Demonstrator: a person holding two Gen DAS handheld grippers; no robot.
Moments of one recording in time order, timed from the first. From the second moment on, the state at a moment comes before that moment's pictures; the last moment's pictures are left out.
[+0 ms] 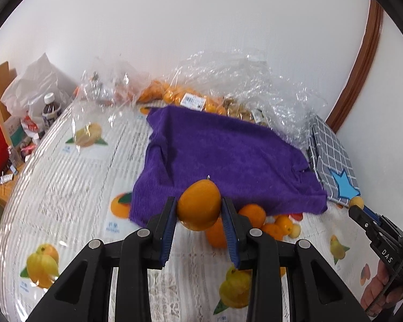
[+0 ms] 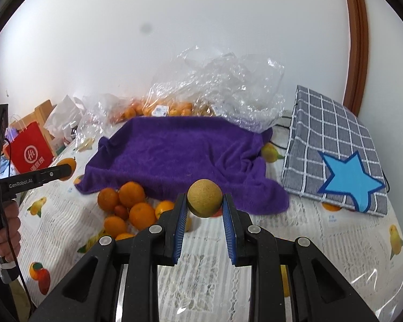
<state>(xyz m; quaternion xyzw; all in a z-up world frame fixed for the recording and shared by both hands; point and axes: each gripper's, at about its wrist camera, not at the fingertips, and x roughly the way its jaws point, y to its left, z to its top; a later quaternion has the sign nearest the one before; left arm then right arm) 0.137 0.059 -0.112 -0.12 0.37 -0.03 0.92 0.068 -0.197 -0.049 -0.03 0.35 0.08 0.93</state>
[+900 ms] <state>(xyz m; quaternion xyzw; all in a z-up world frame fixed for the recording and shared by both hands) 0.239 0.050 -0.101 -0.10 0.37 -0.04 0.92 0.167 -0.196 -0.052 -0.02 0.35 0.07 0.93</state>
